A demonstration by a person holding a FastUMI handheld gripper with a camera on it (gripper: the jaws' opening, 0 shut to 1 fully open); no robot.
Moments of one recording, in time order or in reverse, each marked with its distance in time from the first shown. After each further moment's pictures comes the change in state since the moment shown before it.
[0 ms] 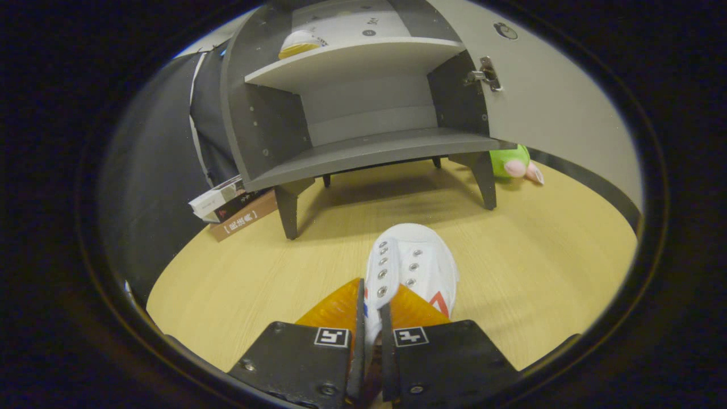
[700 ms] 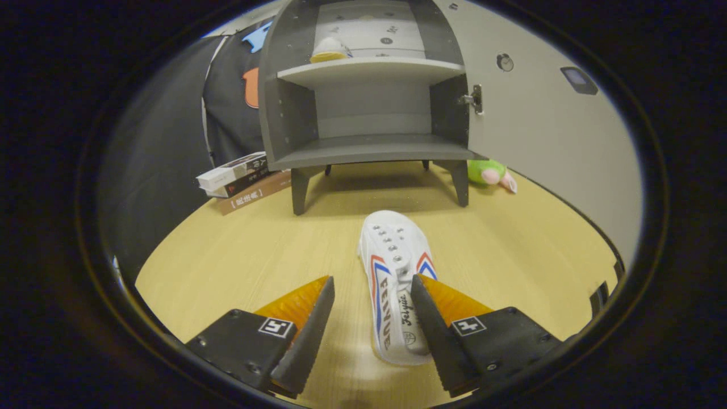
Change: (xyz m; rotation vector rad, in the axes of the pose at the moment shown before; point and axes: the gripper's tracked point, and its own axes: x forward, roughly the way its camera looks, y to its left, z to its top) arm -0.068 0.008 -0.026 -0.084 0.049 -0.053
